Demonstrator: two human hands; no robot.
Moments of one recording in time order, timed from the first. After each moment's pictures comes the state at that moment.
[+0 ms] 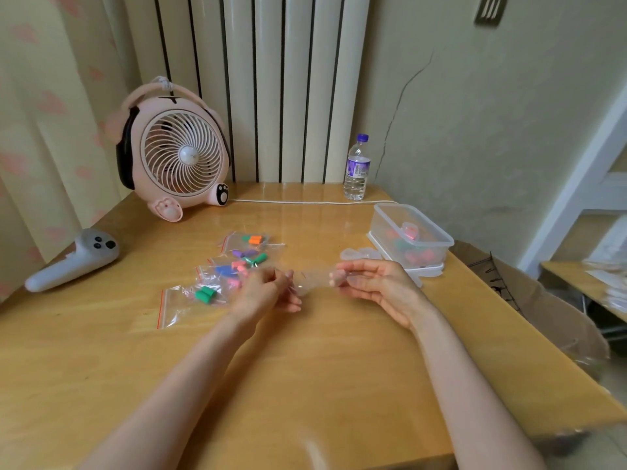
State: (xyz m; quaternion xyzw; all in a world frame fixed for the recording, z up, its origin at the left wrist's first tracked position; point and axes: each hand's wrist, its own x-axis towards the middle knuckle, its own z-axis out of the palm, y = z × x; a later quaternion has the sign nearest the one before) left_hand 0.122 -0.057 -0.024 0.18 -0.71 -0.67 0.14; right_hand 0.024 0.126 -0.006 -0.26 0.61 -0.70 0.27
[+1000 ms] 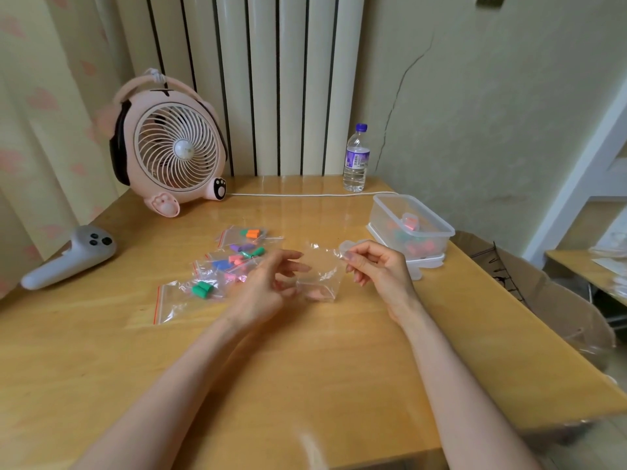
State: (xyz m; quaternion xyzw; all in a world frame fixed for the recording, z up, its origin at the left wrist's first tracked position) left_hand 0.124 -0.060 -0.033 0.04 -0.86 -0.47 0.19; right_hand 0.025 0.119 -0.013 -0.28 0.67 -0.68 0.06
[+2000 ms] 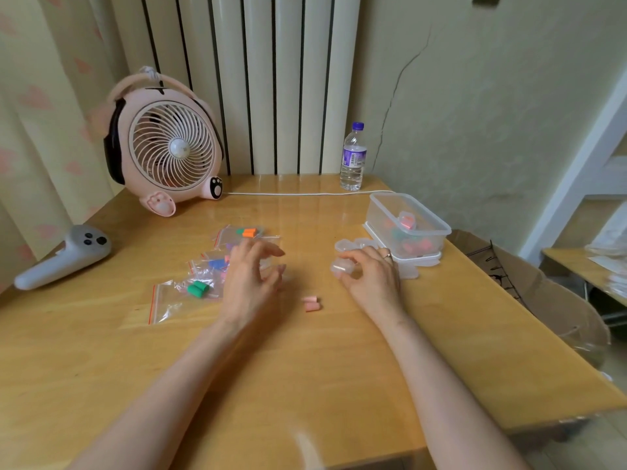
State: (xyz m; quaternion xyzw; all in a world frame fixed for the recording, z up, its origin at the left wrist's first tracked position) left_hand 0.122 -0.068 -0.037 0.08 -0.87 -0.30 0.38; right_hand 0.006 0.105 -0.050 -0.28 0.88 -0.32 -0.19
